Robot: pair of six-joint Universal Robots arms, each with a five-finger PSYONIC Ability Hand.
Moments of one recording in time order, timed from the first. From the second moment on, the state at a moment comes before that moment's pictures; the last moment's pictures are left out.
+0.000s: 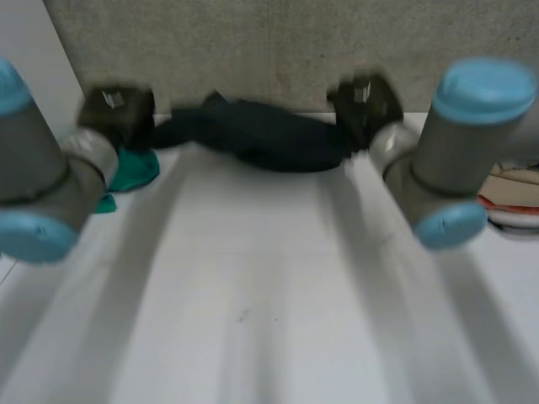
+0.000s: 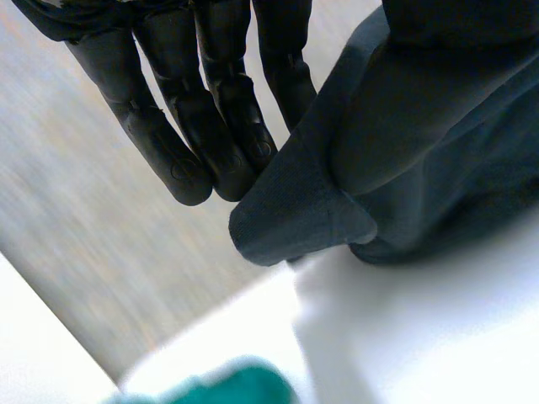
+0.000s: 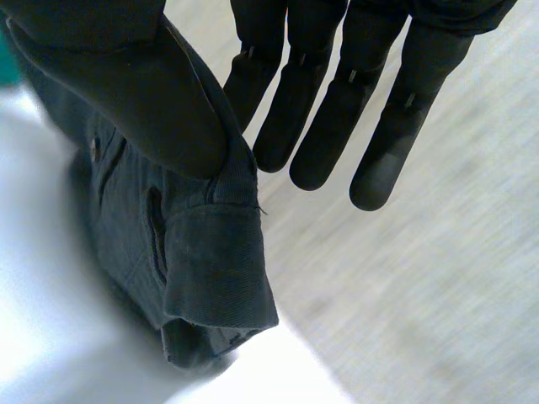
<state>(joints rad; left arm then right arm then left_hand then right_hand) 4.38 -1.98 -1.32 3.23 -1.58 3.42 2.07 -0.92 1.01 -0.09 1.50 2.68 1.16 1.20 1.19 1.20 0.99 1.10 1.17 1.19 1.19 1.01</state>
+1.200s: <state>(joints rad) 4.36 -1.90 -1.37 2.78 -1.53 3.51 2.05 -1.03 1.36 -0.08 1.64 2.69 1.16 1.20 1.19 1.20 0.99 1.11 1.18 1.19 1.19 0.99</state>
